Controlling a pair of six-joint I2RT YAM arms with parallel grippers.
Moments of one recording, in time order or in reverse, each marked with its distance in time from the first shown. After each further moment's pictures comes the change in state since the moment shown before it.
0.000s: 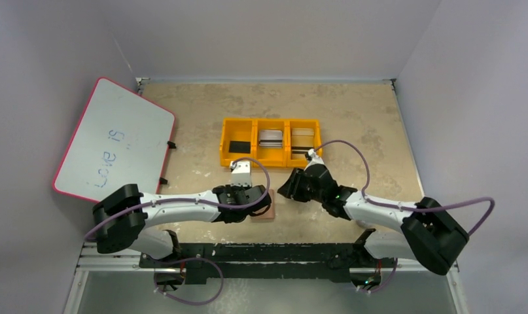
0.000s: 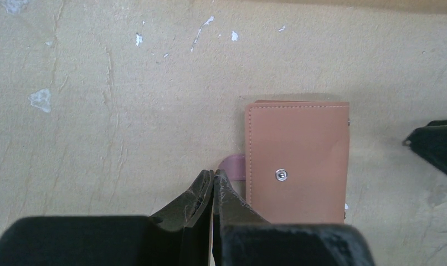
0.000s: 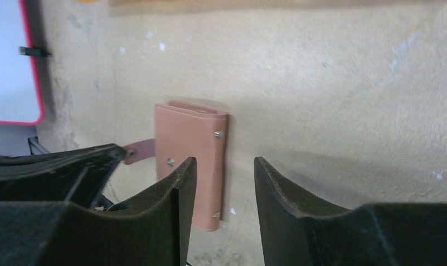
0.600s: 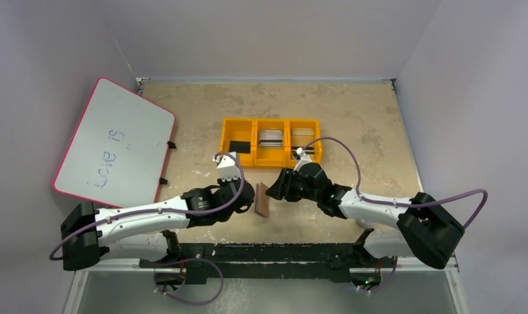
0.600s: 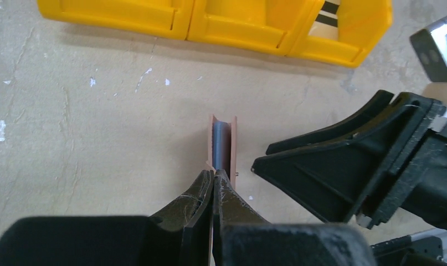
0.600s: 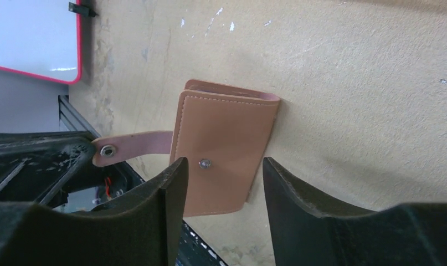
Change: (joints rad) left arm 0.002 -0.284 -0.068 0.144 0.008 0.028; right arm 0.059 0.003 0.056 0.056 -0.099 -0.058
